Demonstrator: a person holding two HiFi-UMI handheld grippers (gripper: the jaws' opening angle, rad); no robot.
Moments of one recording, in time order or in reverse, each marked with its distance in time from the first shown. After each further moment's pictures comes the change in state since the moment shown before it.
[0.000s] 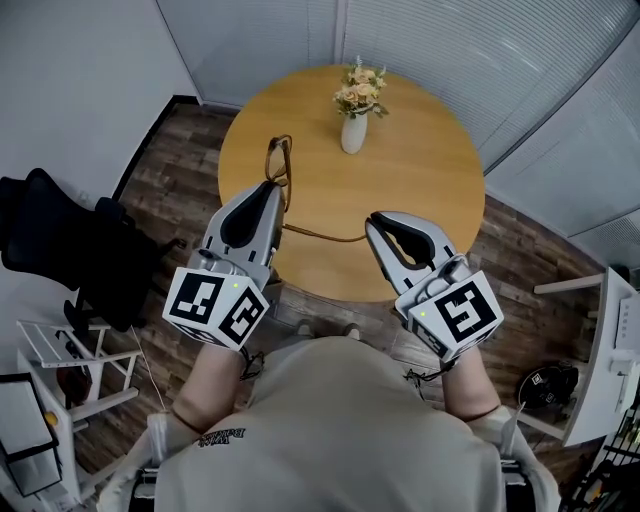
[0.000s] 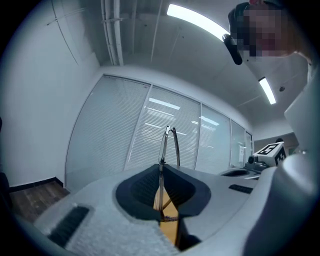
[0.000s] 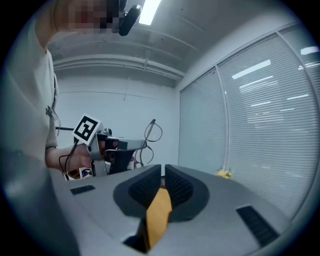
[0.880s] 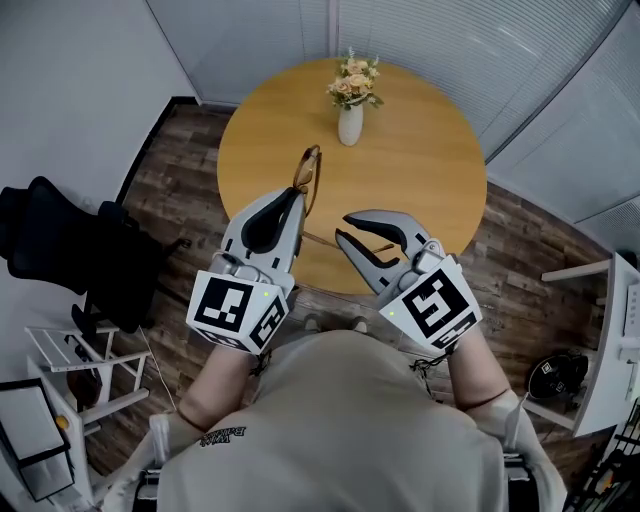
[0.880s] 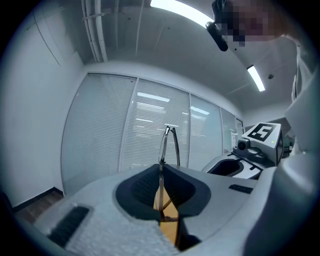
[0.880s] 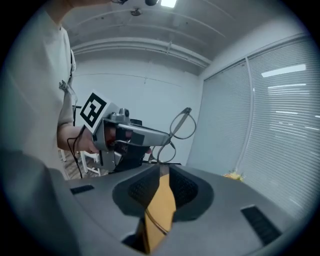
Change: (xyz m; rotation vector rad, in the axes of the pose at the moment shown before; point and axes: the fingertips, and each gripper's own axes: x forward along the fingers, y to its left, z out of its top) left arm 0.013 -0.041 -0.027 0.137 0.079 -0.075; right arm 0.014 0.035 -0.023 -0.205 0.175 0.182
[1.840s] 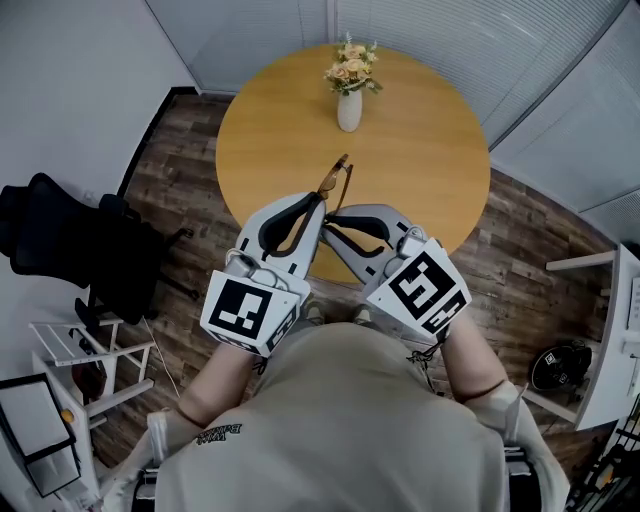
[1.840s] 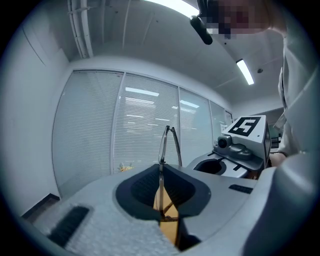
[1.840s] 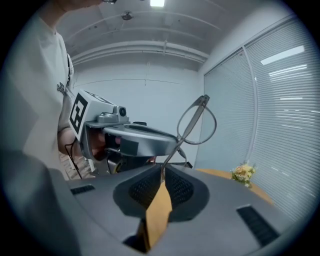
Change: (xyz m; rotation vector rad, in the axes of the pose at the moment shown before) left arm 0.008 -0.038 -0.016 0.085 0.061 -0.100; right arm 0.019 0.011 -0.013 0.083 -0.024 0.090
